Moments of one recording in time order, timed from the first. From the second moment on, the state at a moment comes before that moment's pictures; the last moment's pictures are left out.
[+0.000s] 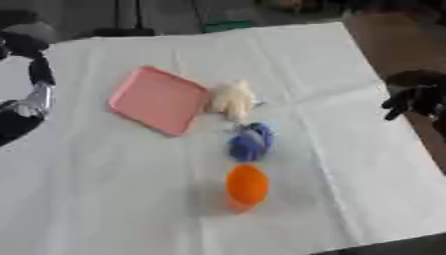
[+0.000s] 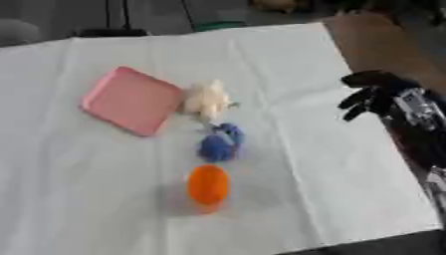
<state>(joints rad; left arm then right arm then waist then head) -0.24 0.49 -0.01 -1.98 -0.23 -0.21 0.00 -0.06 -0.41 -0.12 -1.98 -0.14 -0.12 0.34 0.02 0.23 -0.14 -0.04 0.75</state>
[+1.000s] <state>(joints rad) -0.24 0.49 -0.01 -1.98 -0.23 -0.21 -0.01 -0.06 -0.41 -0.12 -1.98 -0.14 -0.12 0.34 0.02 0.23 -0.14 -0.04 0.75</state>
